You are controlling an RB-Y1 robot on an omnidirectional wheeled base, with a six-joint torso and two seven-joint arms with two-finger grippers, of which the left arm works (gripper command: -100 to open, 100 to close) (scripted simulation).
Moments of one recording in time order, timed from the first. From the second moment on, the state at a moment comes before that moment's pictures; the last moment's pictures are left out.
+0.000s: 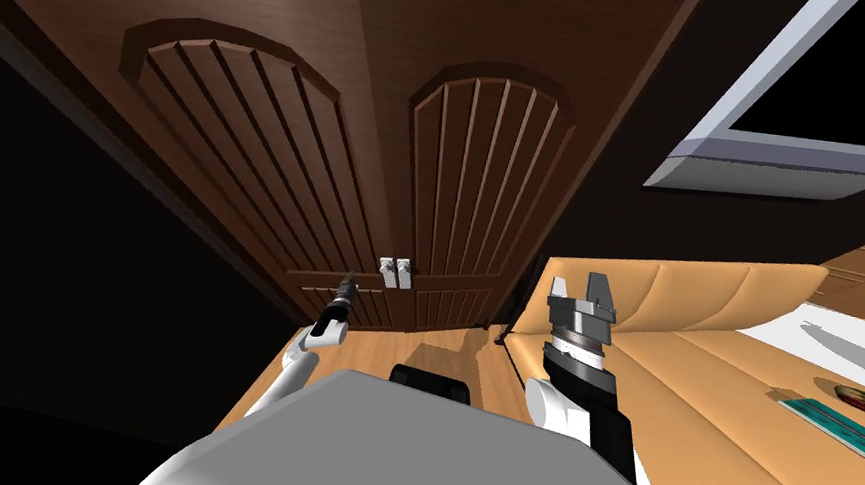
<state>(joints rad) 0.11 0.27 0.28 -1.24 0.15 -0.30 0.10</state>
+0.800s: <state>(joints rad) 0.08 0.23 0.24 -1.28 0.14 -0.29 0.10</state>
